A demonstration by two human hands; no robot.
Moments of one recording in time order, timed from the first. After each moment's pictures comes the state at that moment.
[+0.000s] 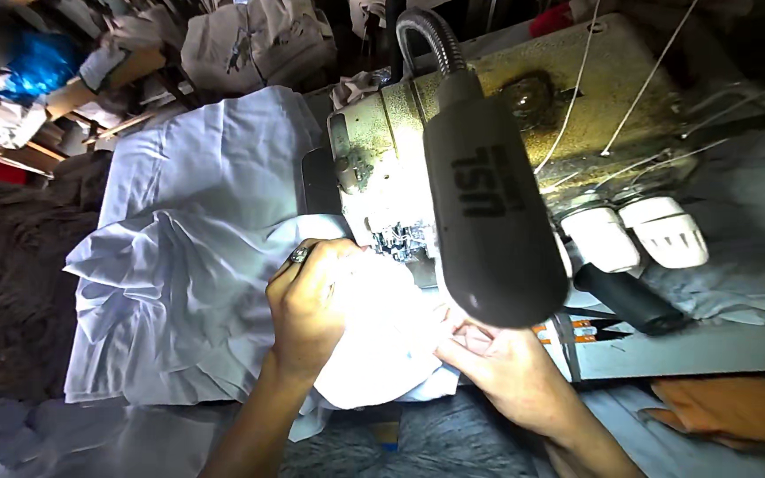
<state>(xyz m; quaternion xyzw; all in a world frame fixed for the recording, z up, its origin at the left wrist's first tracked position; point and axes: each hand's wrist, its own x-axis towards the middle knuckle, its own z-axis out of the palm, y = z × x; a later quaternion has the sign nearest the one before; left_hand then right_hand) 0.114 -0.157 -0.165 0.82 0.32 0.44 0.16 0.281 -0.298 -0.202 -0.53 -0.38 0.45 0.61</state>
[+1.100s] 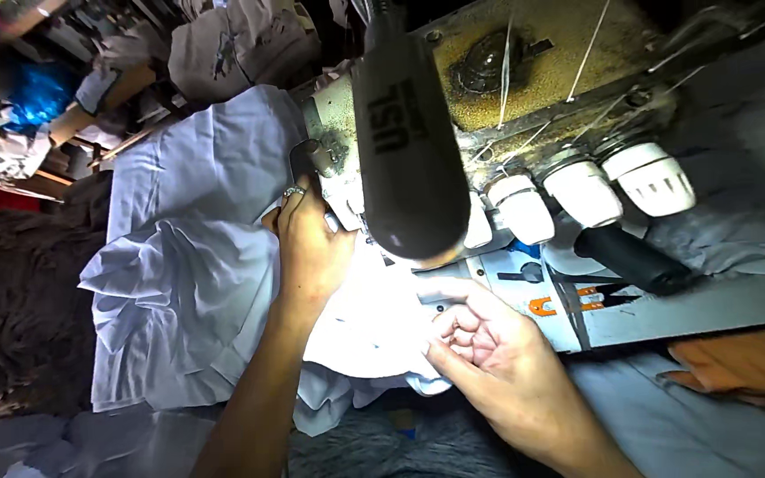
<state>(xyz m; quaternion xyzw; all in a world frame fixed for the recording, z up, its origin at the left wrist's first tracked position) 0.138 -0.123 -0.153 0.85 0.44 0.27 0.14 0.257 -0.312 -0.179 -0.56 -0.37 0.41 0.61</state>
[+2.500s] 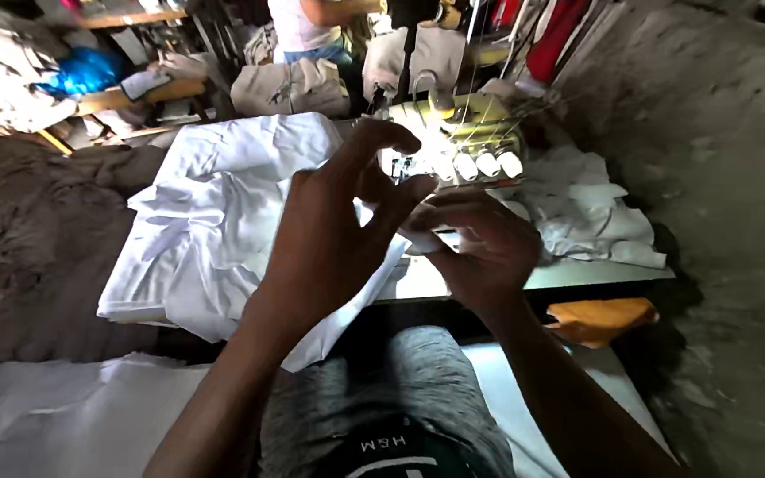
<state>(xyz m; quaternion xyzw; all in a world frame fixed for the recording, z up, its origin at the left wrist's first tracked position) 0.049 -0.270 -0.004 0.87 0.24 0.39 0.21 0.234 -0.327 -0.097 -0.36 -0.66 0.01 0.66</state>
